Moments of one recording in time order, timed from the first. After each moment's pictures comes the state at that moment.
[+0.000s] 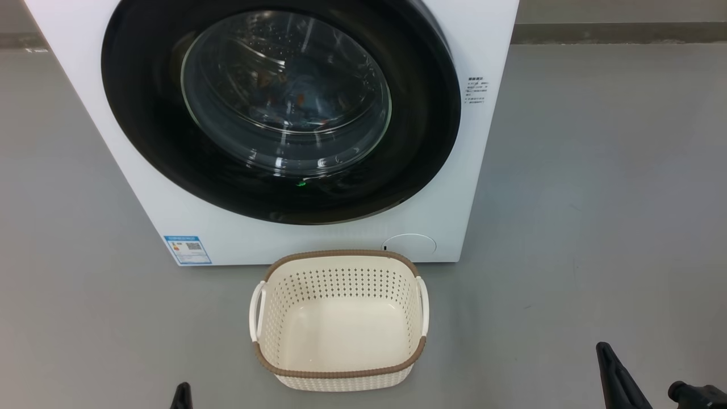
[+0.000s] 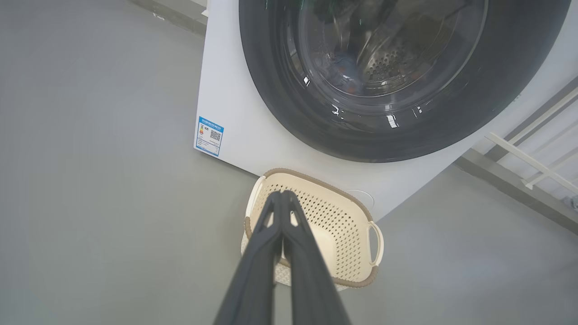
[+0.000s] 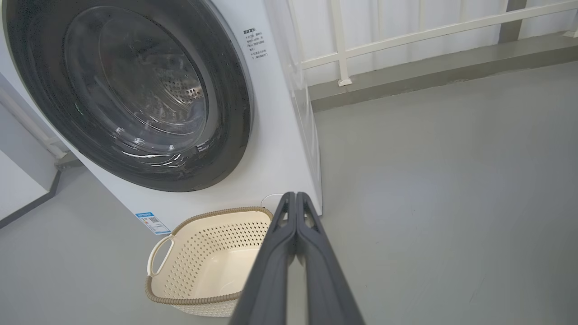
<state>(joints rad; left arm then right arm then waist) 0.13 0.02 -0.06 0.23 -0.54 -0.04 -0.21 0.14 -0.07 -0.10 0.14 0.33 0.14 -0.21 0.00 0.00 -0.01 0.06</state>
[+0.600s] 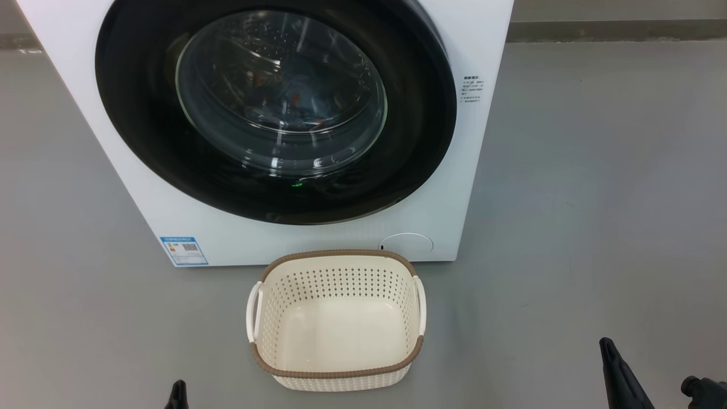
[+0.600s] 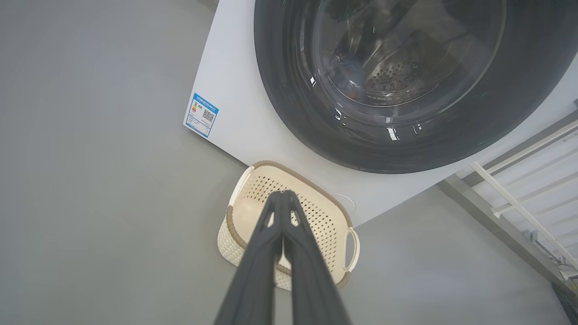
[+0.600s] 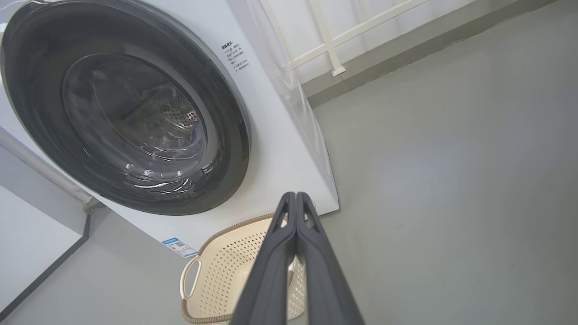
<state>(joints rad) 0.11 0.02 -0.04 0.23 -0.71 -0.05 -0.16 0.12 -0.07 -0.11 0.17 0.54 0.14 -0.16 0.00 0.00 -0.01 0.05</state>
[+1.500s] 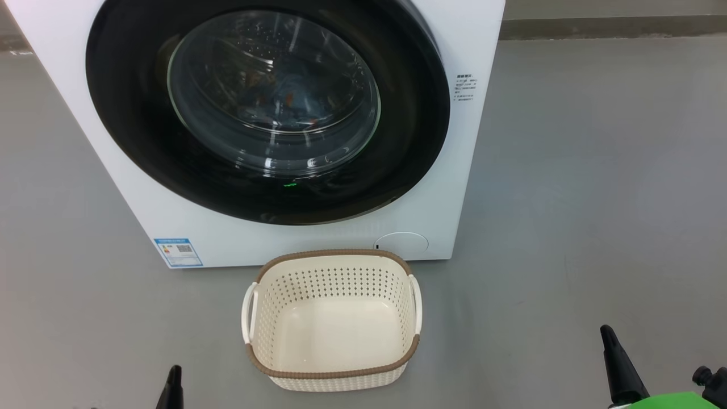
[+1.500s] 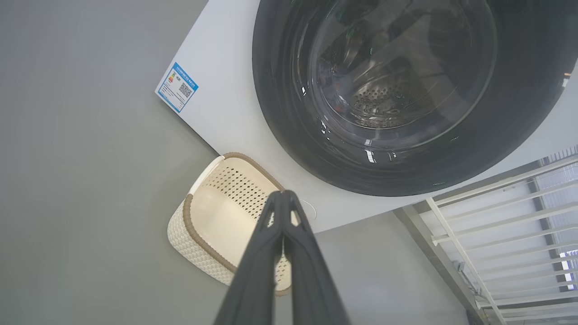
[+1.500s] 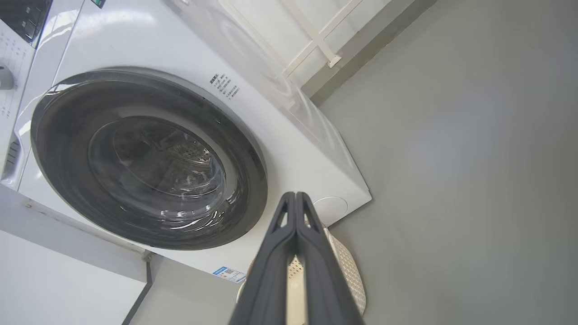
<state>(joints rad) 0.06 0.02 -0.01 0.24 -0.97 -0.07 -0.08 0.07 -0.06 -0.11 0.19 0.85 0.14 -0.08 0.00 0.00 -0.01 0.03</state>
